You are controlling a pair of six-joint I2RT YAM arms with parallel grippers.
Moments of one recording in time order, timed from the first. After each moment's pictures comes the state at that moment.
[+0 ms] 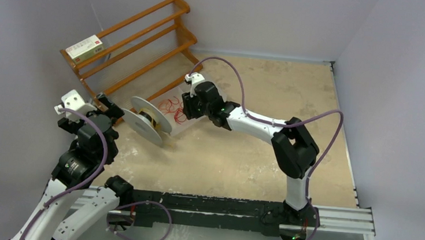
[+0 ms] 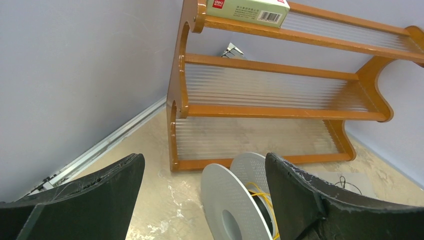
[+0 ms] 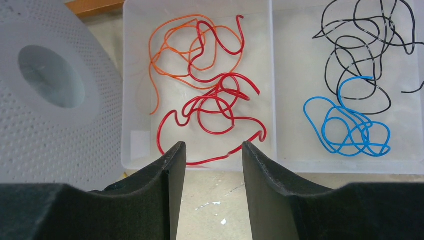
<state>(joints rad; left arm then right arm) -0.49 0.50 0.89 -0.61 -1.11 -0.50 0.85 1.93 1.41 -0.05 0.04 0.24</state>
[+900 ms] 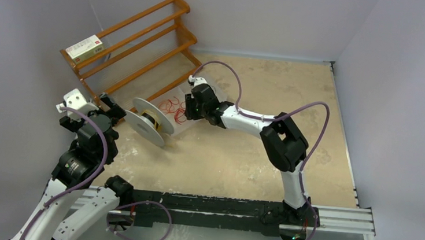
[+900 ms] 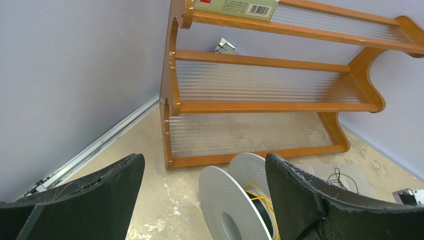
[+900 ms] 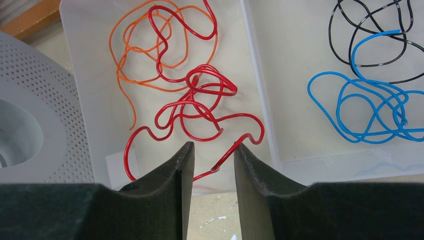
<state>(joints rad) -0.49 0.50 0.88 -0.61 -1.06 -0.49 0.84 2.06 1.47 -0.09 0.09 0.43</state>
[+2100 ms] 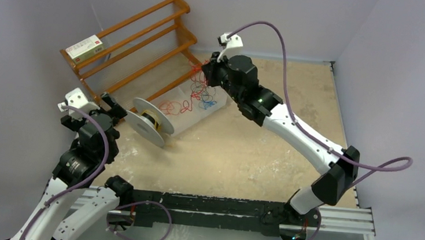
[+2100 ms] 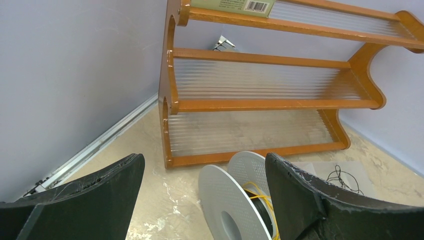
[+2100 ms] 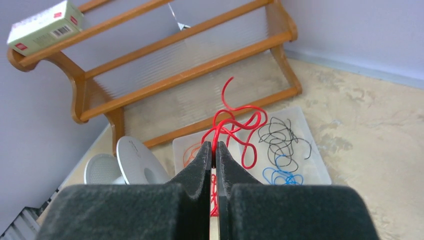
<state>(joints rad) -0.49 0.51 0.88 -0.61 -1.05 -0.49 0.82 1.59 1.56 -0.14 0.25 0.31</state>
